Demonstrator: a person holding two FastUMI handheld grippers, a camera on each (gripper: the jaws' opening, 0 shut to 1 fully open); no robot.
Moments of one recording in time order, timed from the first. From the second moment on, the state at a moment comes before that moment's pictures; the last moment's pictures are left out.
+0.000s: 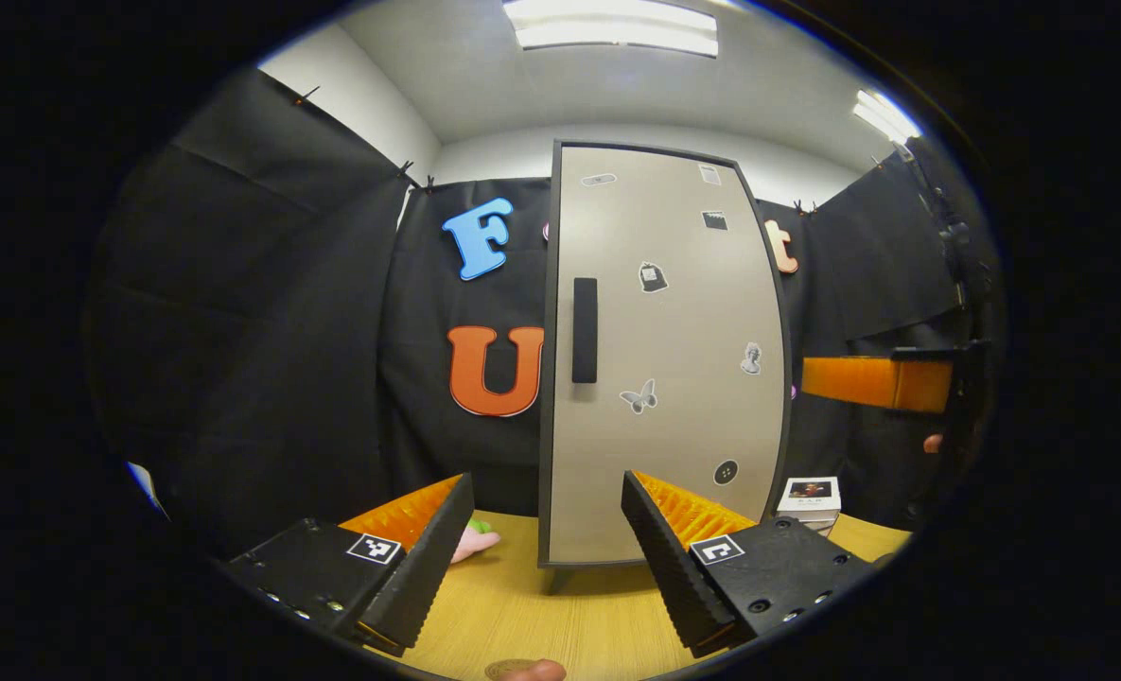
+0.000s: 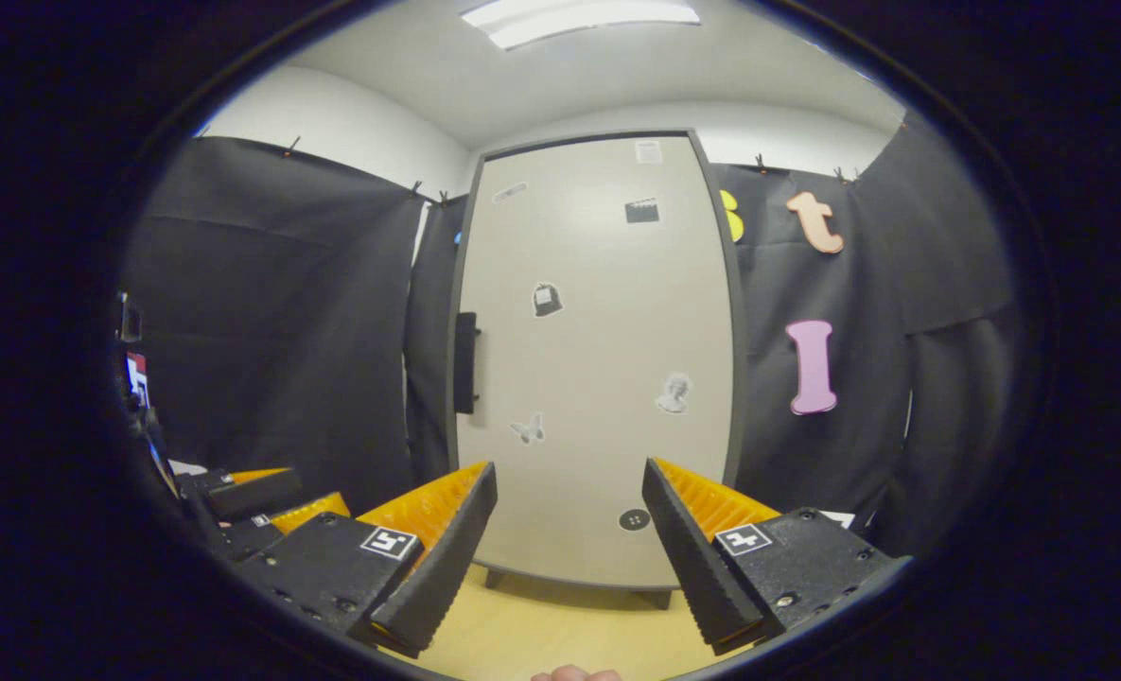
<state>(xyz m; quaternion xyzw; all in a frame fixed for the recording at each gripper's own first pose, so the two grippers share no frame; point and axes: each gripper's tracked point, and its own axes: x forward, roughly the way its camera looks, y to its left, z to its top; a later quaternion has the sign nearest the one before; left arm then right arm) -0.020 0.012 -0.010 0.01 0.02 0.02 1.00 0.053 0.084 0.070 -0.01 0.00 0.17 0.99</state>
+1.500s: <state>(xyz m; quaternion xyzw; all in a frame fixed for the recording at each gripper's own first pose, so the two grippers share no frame) -0.058 0.070 -0.008 0.03 0.03 0.08 1.00 0.235 0.283 0.094 -0.06 0.03 0.25 0.97</state>
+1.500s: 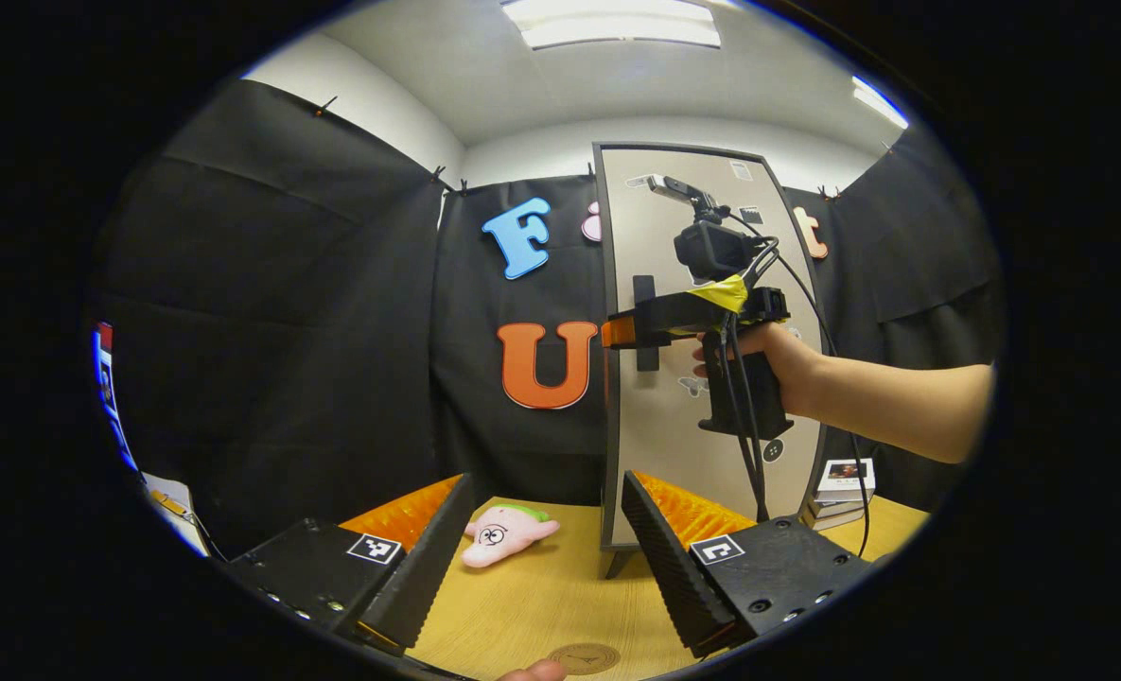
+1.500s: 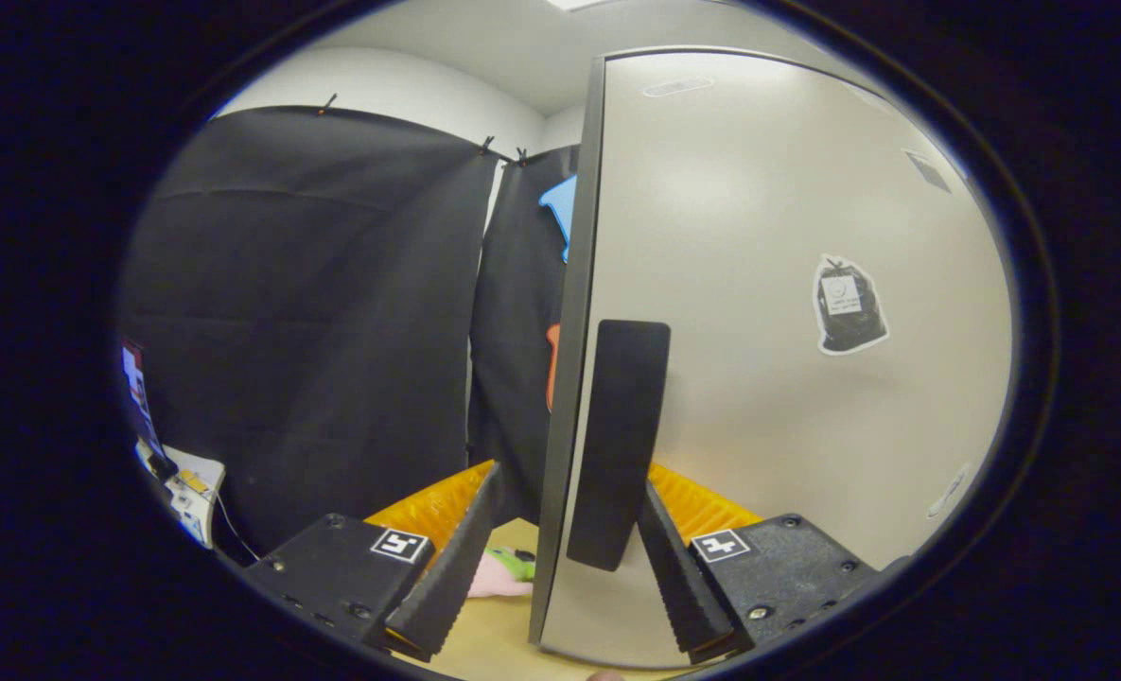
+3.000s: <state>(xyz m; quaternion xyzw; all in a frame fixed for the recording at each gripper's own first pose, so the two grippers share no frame) -0.069 0.097 0.000 0.02 0.03 0.08 1.00 0.216 0.253 0.093 -0.02 0.03 0.25 0.97</state>
